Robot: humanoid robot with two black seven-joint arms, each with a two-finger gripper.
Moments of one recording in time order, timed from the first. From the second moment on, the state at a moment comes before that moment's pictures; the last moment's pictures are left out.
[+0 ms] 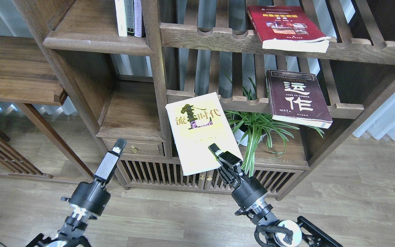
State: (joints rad) left arm 0.13 0.20 -1.05 -1.32 0.05 -0.49 -0.11; right arm 0.02 -0.04 0.89 1.13 0.30 0.58 -0.07
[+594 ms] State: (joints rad) left arm 0.11 0.36 -1.02 -1.34 -0.28 -0.49 0.06; right arm 0.02 -0.04 0.75 1.12 0.30 0.58 -0.09
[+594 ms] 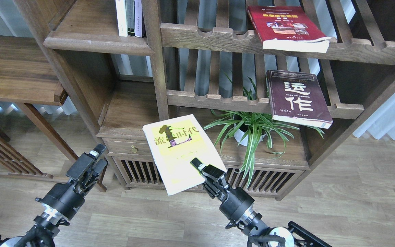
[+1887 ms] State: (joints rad) left arm 0.09 0.41 -0.83 -1.34 -0.29 -0.49 0.06; right arm 0.03 0.02 0.57 1.14 0.24 0.58 -0.09
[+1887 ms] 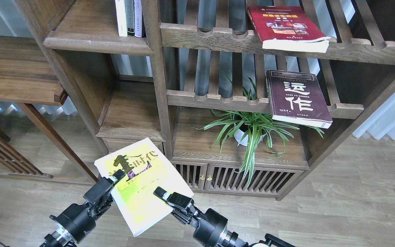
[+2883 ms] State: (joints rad) left arm 0.04 0.41 -0.74 -1.34 -0.28 -0.49 0.07; right arm 0.03 0.01 0.57 1.14 0.24 0.58 -0.09
